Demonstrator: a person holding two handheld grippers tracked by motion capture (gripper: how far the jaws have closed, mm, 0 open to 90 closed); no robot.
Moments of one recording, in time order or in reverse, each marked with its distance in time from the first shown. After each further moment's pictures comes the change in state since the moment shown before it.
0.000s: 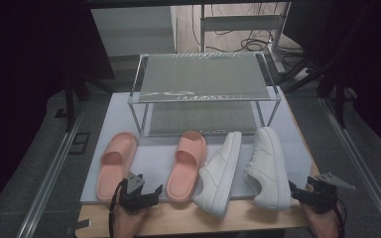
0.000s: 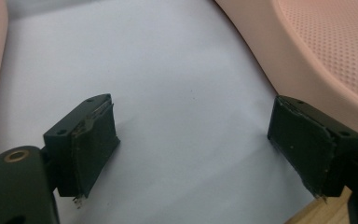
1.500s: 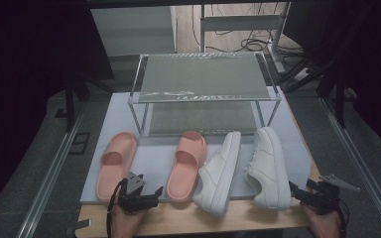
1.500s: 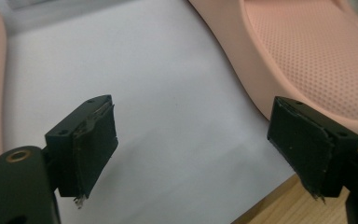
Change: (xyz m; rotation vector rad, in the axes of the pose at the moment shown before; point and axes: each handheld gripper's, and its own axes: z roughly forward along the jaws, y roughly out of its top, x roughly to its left) left arm -0.005 0.012 -0.016 0.018 -0.022 0.035; right arm -0.008 -0.005 -0.001 0.008 0.062 0.099
